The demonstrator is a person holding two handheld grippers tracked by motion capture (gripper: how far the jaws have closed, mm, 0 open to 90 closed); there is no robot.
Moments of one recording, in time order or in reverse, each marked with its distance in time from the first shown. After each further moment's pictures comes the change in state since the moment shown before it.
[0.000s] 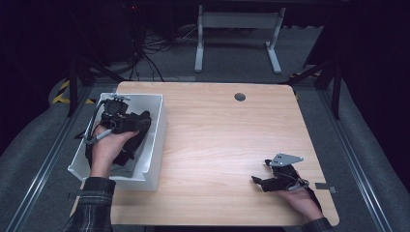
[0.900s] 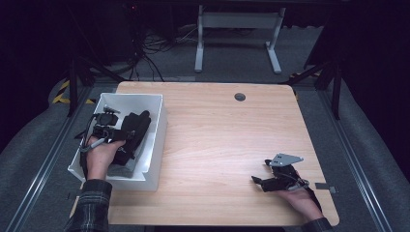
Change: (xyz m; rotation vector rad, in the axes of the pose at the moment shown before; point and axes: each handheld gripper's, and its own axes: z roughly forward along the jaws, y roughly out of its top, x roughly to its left) left arm 0.054 -0.039 0.030 0.167 0.130 -0.127; right arm 0.000 0.000 0.000 0.000 0.000 0.000
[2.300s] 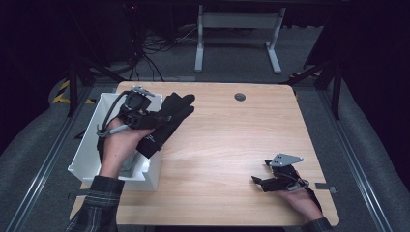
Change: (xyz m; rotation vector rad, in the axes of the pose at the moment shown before) left arm -0.108 0.041 -0.089 -0.137 -0.239 0.322; right arm 0.000 0.000 0.000 0.002 -0.005 0.000
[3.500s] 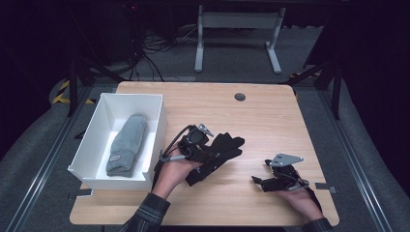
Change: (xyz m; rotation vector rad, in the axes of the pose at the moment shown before) left arm -0.109 -0.016 0.127 0.138 -0.208 0.233; right arm 0.000 0.000 0.000 0.000 0.001 -0.001
